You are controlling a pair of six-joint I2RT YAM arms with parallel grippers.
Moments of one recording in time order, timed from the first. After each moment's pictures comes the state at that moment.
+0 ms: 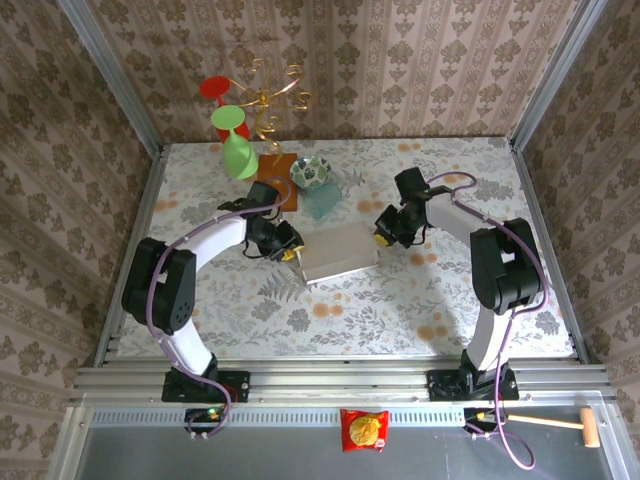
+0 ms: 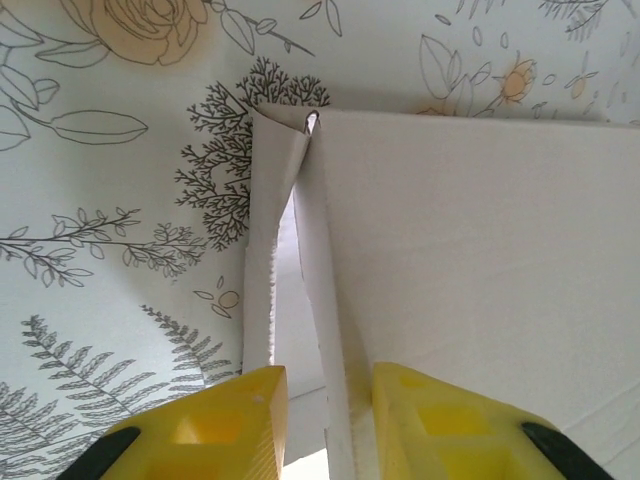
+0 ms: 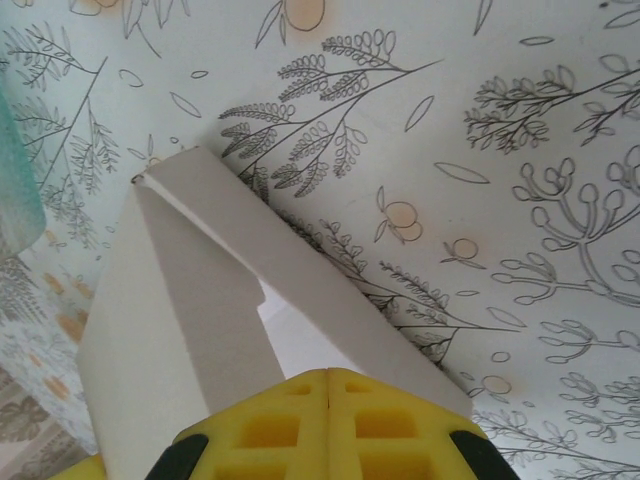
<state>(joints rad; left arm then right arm) -0.44 1.72 1.13 -0.60 0.44 -0.86 0.26 1.85 1.27 -0.65 -0.38 0.97</state>
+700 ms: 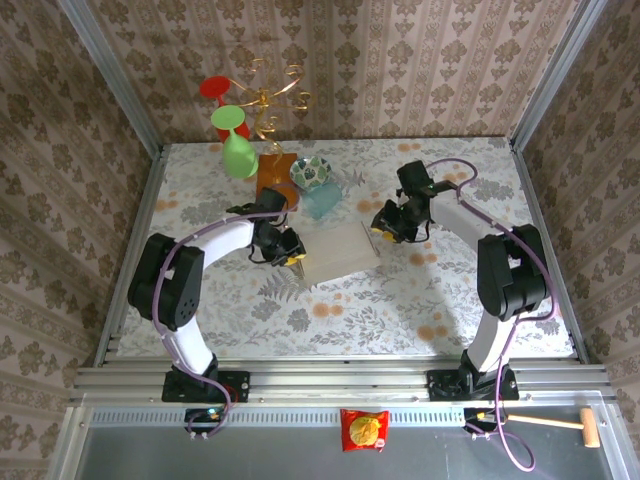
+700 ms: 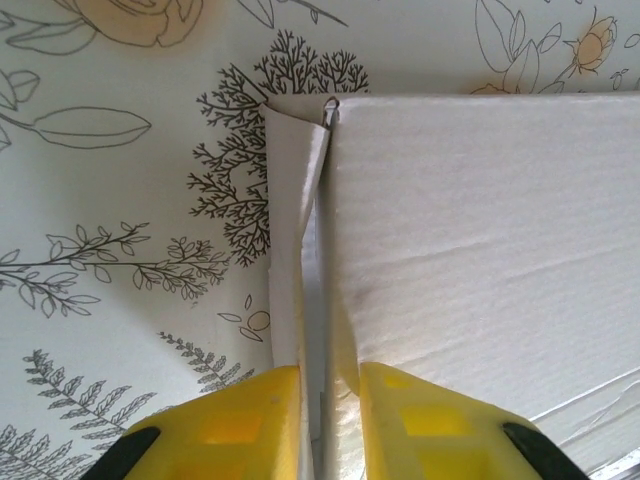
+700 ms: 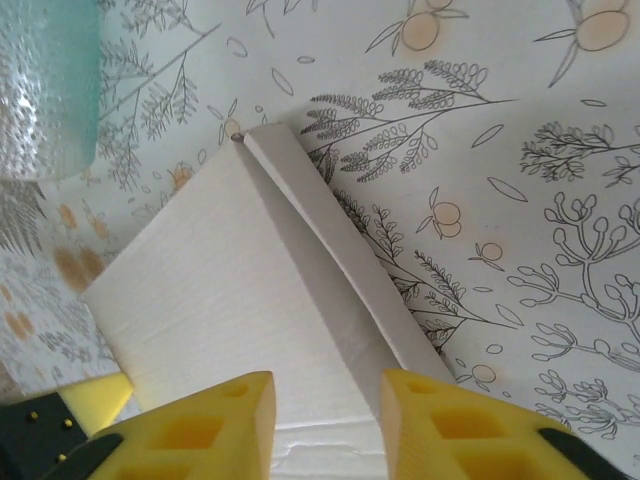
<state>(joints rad) -0.48 1.76 1.11 -0.57 0.38 -0.80 0.26 1.81 1.31 -0.69 -0.38 0.75</state>
